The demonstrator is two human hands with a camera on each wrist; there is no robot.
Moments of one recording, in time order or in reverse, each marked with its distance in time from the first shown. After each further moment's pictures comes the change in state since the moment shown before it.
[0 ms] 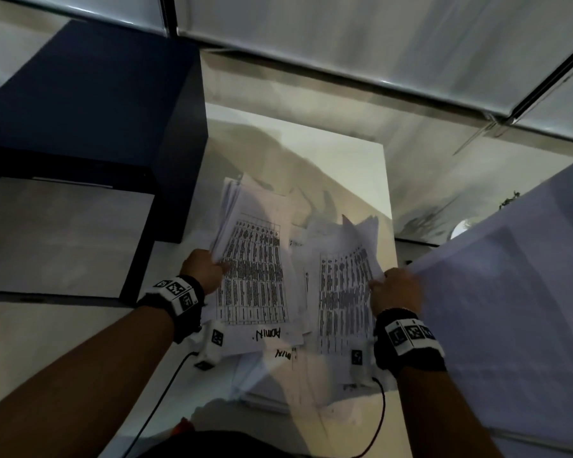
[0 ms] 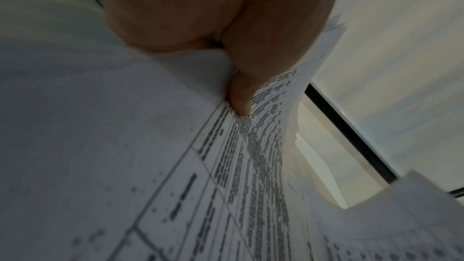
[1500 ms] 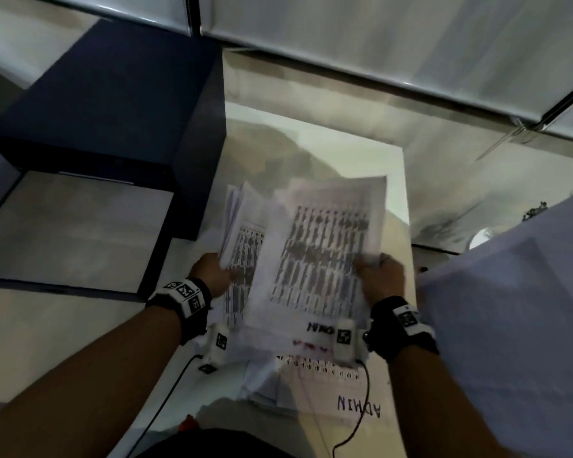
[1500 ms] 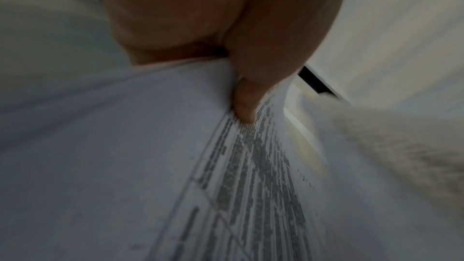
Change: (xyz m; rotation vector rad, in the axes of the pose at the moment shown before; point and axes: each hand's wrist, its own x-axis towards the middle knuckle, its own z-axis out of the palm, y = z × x) left_hand -0.001 -0.016 -0.009 0.012 -0.093 -0.039; right_hand -0.003 -0.051 0.009 0.499 -0.084 -0.047
